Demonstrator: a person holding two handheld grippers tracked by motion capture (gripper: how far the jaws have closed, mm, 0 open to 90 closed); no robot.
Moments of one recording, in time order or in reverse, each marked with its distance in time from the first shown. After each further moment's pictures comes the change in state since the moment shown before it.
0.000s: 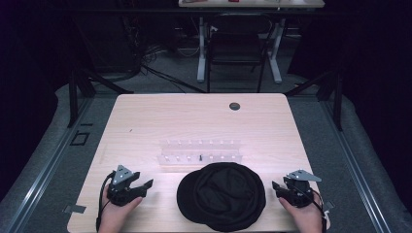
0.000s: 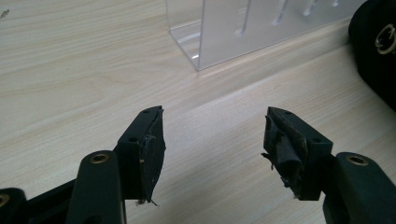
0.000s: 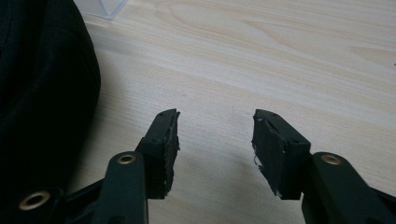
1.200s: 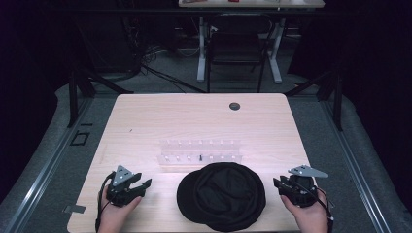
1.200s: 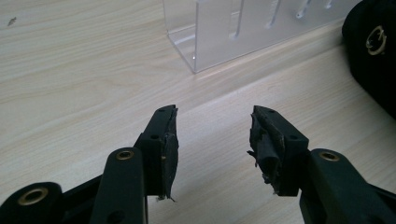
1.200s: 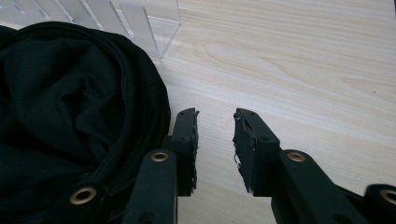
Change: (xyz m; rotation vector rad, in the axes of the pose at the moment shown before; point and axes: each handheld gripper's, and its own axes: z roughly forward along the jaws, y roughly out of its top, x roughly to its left) left arm -0.005 0.003 -0.007 0.003 0.012 0.005; right arm 0.026 0.038 -0.053 0.013 0.031 0.022
